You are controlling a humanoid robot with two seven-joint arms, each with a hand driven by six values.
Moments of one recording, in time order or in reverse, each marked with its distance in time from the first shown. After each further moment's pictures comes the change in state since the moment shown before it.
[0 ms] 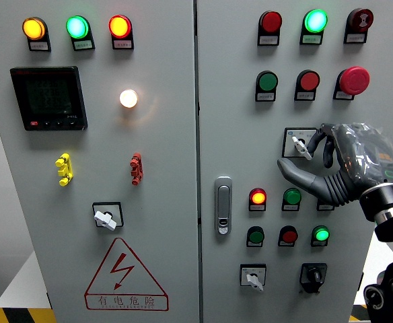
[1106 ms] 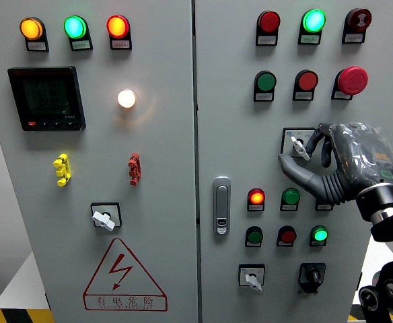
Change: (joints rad) left arm 0.000 0.000 0.000 0.000 0.000 0.000 0.000; right arm 0.002 -0.007 -0.032 -0.001 -0.008 -0.012 -0.028
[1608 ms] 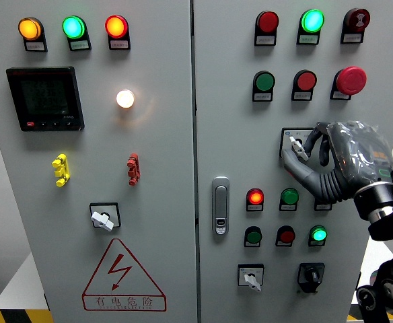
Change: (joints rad) left arm 0.000 0.000 0.000 0.000 0.000 0.000 0.000; right arm 0.007 -0.001 -0.014 0.000 0.000 0.000 -0.010
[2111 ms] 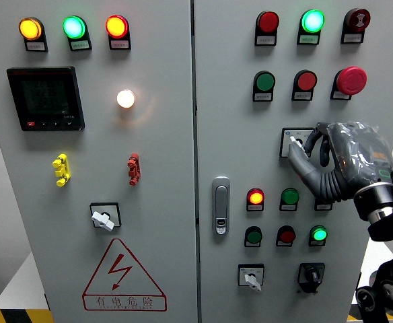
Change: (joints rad) left arm 0.000 0.000 0.000 0.000 0.000 0.000 0.000; right arm -0.002 0.000 -0.004 0.001 0.000 -0.002 -0.010
